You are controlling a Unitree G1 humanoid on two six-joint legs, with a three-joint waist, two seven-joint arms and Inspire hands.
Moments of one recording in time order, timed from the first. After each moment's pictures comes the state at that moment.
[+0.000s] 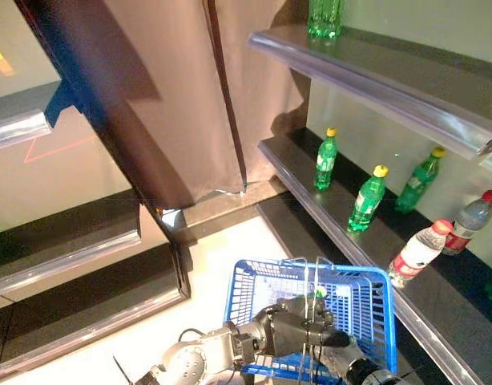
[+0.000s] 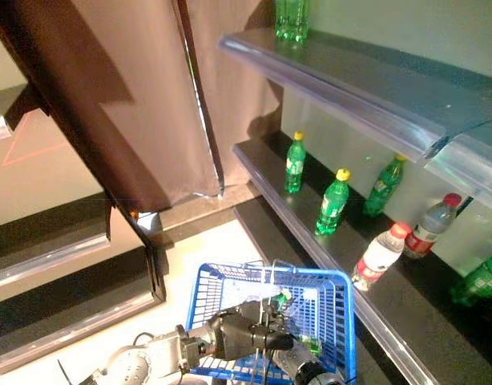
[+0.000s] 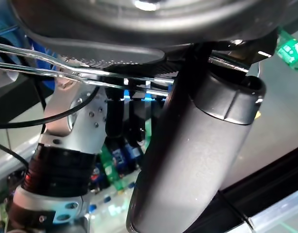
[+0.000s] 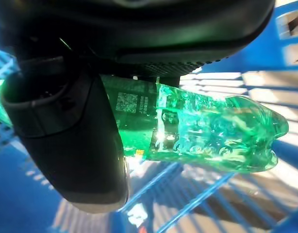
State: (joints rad) left arm -0.03 0.39 -0.70 -0.06 -1.22 0.45 -0.18; right arm -0.24 -0.09 0.40 1.09 1.33 0.19 -0.14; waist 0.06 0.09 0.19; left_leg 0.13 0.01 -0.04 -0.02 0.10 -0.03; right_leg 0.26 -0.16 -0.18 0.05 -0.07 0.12
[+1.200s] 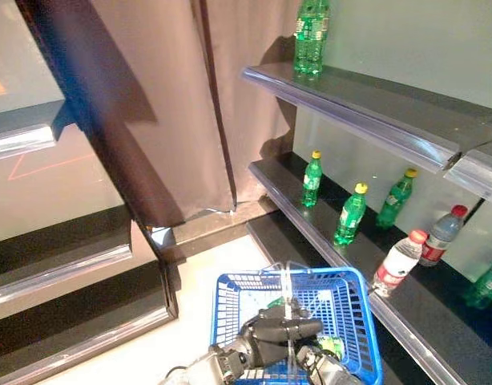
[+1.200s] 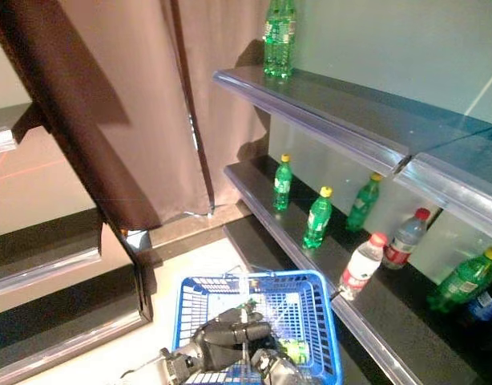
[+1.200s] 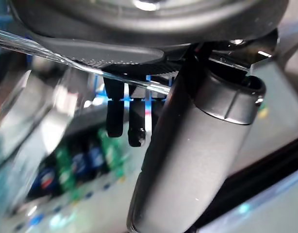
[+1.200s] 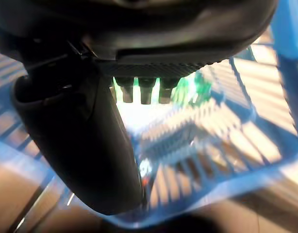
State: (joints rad) left arm 0.30 0.28 -0.43 -0.08 -1.14 0.42 -0.16; right arm 0.18 -0.16 0.43 0.30 1.04 0.18 -0.14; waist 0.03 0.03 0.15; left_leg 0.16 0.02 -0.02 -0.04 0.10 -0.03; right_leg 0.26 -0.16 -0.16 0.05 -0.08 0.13
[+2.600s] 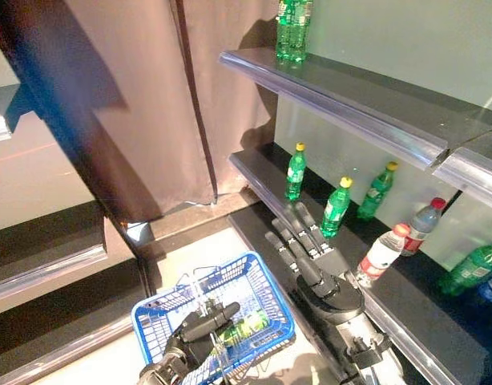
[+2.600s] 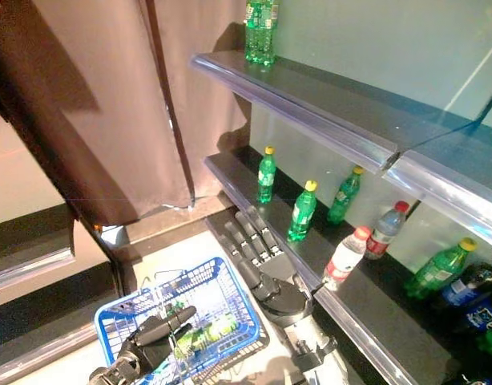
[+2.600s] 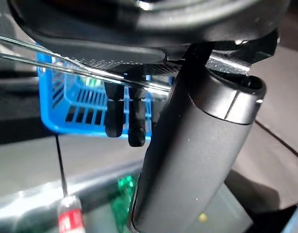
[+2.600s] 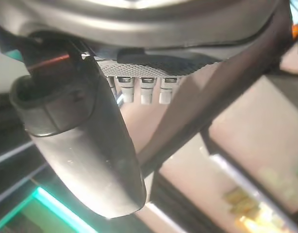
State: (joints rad) left arm 0.46 0.32 -0.12 -0.02 -1.08 0.30 0.01; right arm 0.37 -0.27 0.18 -0.24 1.04 -0.06 0.63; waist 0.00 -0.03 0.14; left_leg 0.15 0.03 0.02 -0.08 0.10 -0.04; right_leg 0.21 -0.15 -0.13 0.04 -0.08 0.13
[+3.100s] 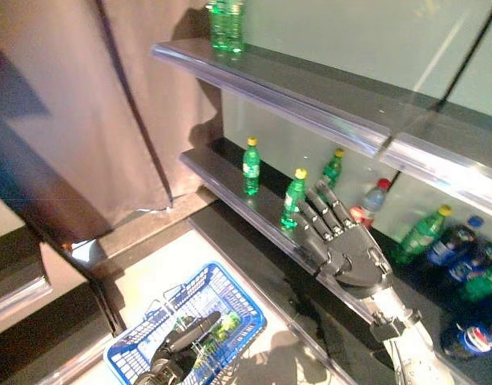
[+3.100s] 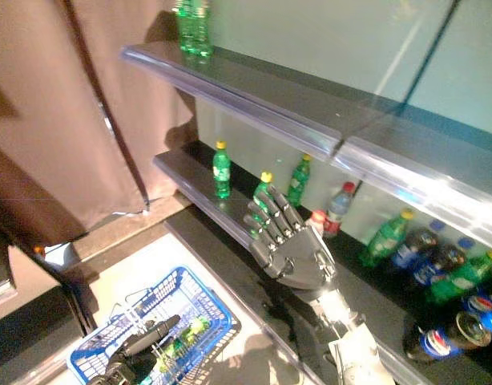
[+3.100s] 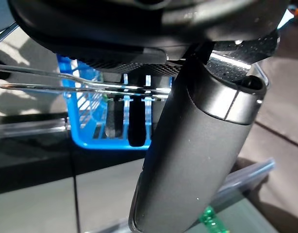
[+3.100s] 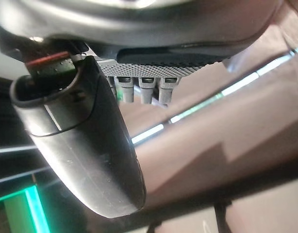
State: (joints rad) left arm 0.40 0.27 -0.10 0.15 -1.09 0.21 0.16; right arm 0.24 -0.39 0.08 -0.26 0.99 -0.09 0.49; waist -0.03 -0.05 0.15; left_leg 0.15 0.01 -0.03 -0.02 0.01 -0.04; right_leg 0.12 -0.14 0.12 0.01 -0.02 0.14
